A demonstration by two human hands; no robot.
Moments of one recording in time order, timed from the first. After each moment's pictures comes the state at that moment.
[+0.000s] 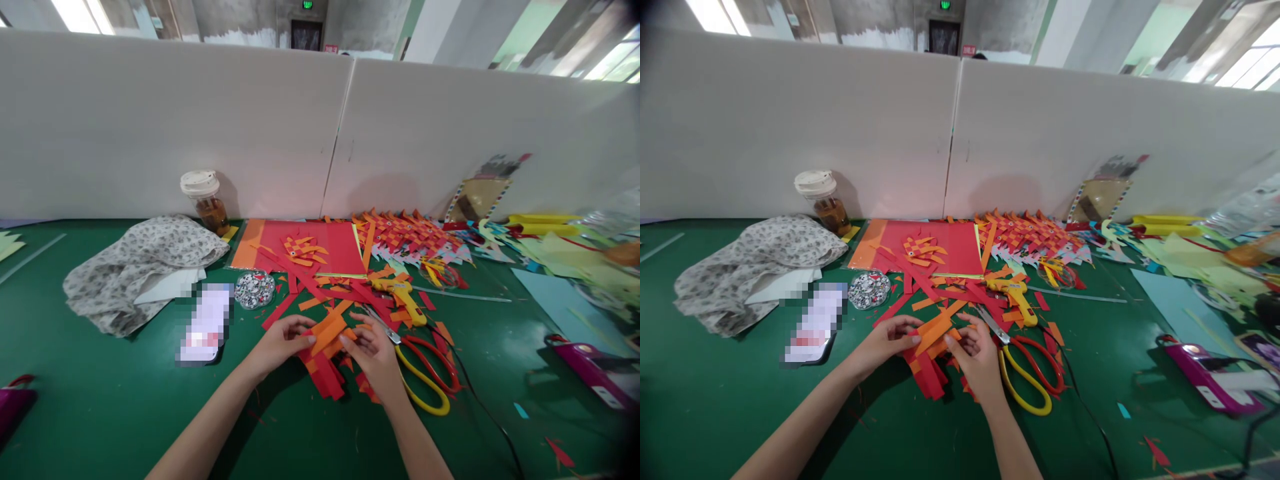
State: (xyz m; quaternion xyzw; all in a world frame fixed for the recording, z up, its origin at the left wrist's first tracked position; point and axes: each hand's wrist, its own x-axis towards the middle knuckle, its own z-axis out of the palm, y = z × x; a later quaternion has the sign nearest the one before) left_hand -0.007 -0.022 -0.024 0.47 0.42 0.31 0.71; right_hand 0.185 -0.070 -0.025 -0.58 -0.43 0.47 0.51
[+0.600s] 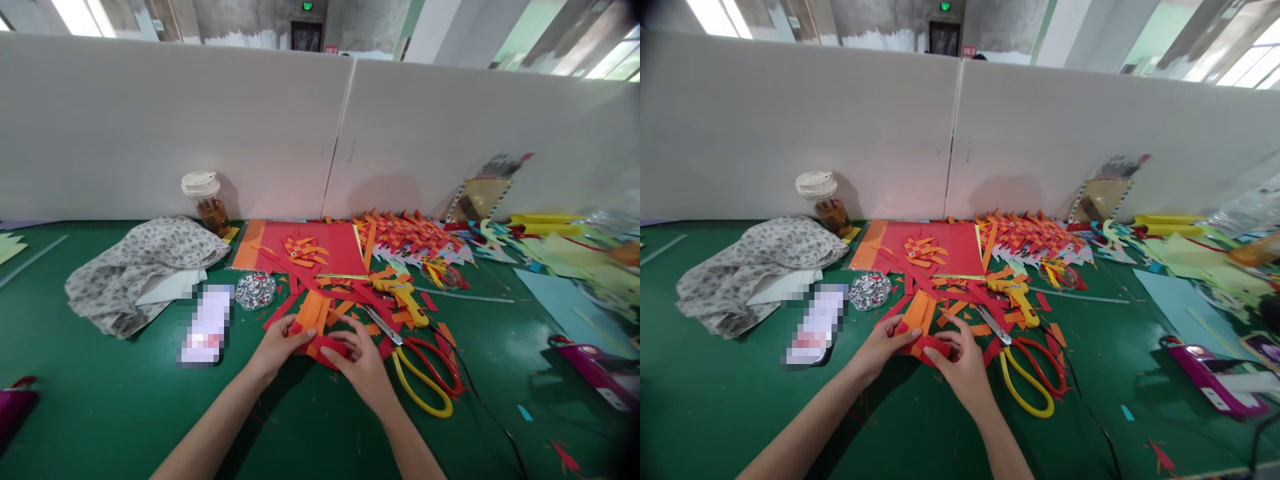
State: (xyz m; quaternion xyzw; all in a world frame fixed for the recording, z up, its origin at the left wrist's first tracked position) left_hand 0.000 -0.027 -0.023 0.38 0.42 0.36 0.74; right_hand 0.167 -0.073 -0.021 -0.58 -0.48 0.48 0.45
